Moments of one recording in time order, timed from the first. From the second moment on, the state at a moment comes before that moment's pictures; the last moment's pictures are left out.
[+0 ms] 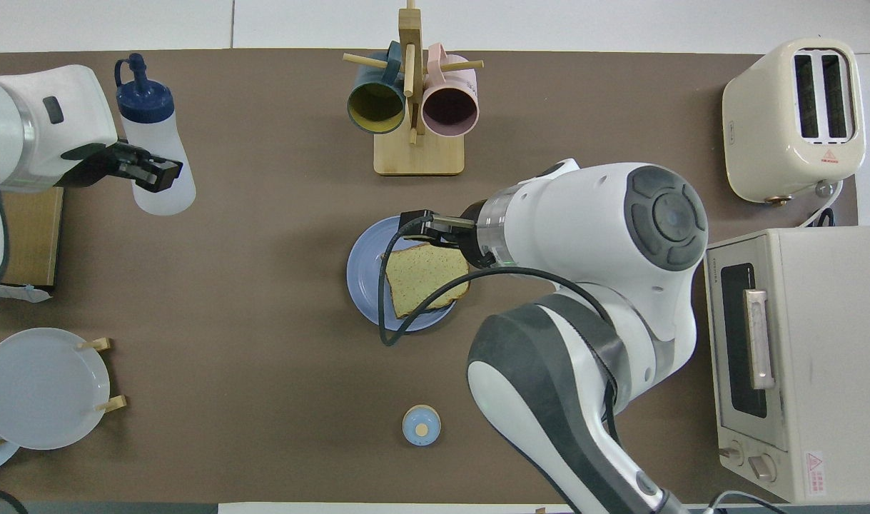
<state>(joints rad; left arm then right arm) -0.60 0.02 0.42 -1.73 -0.13 1.94 0.48 0.53 0.12 -0.03 -1.78 0.42 2.17 0.52</state>
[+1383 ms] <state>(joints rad) -0.83 -0.20 0.31 -2.00 -0.13 1.77 0.91 0.58 0.05 0.00 -1.69 0.62 2.07 0.62</state>
